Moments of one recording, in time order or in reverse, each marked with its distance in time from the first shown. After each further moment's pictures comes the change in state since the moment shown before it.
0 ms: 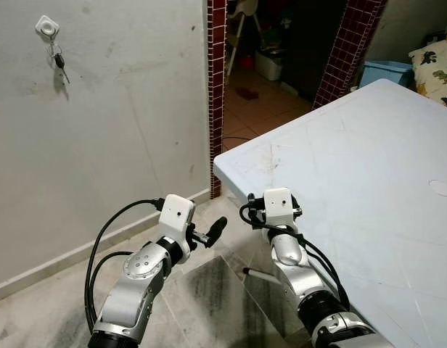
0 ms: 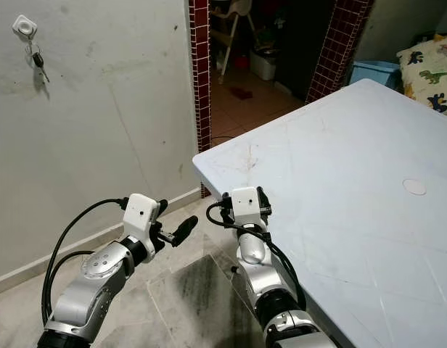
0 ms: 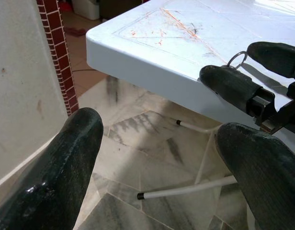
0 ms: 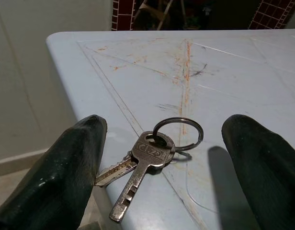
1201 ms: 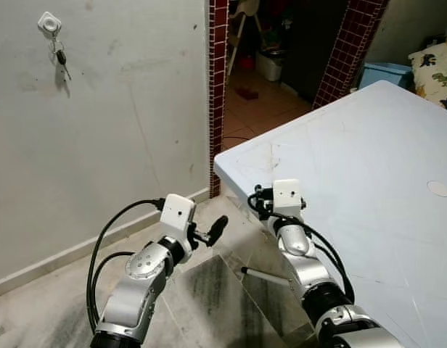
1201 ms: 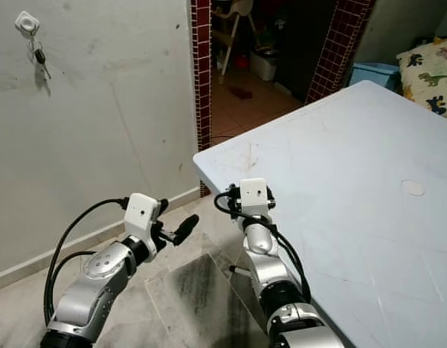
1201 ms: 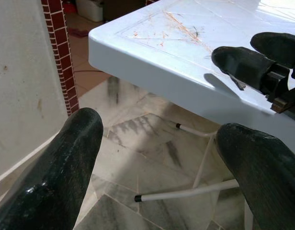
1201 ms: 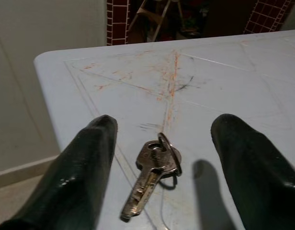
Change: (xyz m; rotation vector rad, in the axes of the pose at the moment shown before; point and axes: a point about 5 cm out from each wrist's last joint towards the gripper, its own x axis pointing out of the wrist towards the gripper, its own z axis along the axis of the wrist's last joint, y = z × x) left arm 0.002 -0.003 0.001 -0.019 -0.013 0.014; right arm 0.009 -0.013 0.012 0.054 -0.016 -0.001
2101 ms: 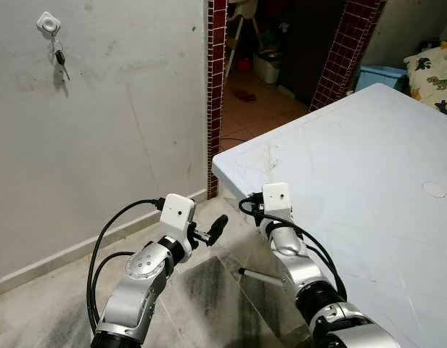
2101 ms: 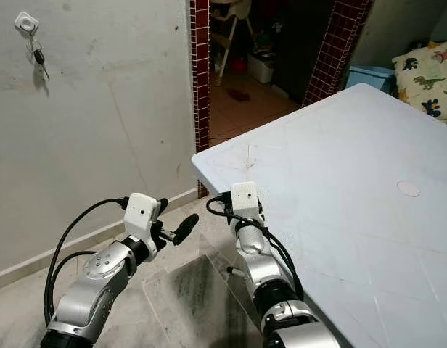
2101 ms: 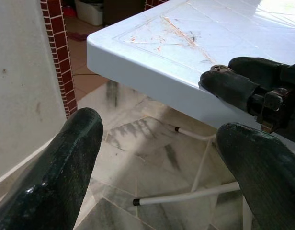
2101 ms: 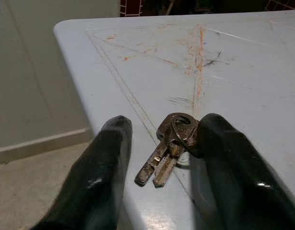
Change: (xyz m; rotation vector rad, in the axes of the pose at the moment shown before) left arm 0.000 0.000 0.000 0.002 -0.005 0.000; right arm 0.000 0.015 -0.008 -0.012 0.104 0.045
